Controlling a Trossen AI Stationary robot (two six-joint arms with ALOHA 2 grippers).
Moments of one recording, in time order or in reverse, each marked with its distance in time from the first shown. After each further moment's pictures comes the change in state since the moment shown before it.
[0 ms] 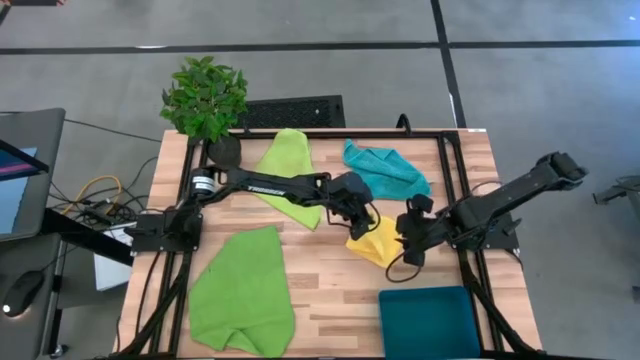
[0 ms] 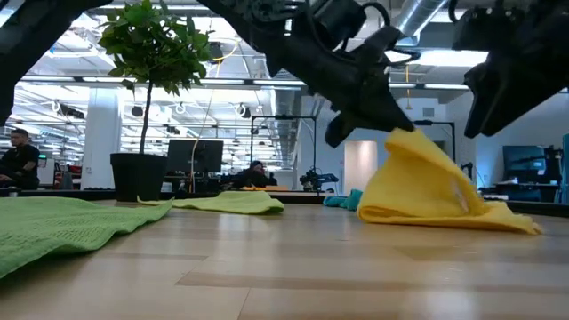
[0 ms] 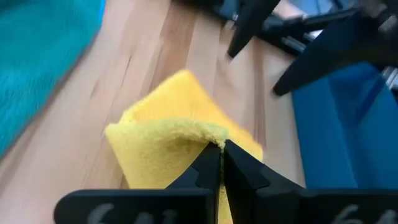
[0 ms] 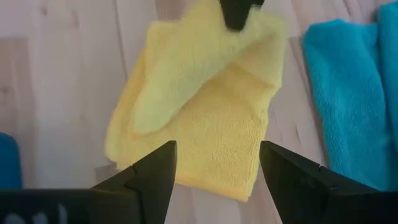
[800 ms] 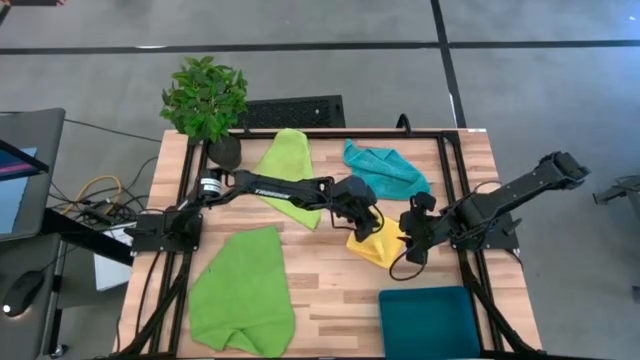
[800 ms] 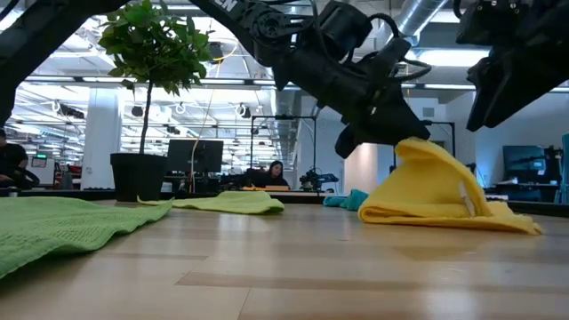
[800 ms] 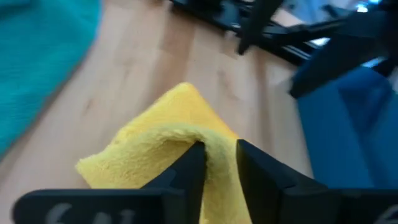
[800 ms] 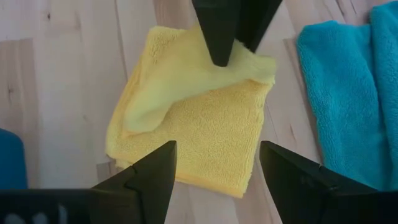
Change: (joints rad) left arm -0.008 0.061 0.010 0.103 -0.037 0.004; right arm 0.001 -0.040 0.000 -0.028 0.000 0.000
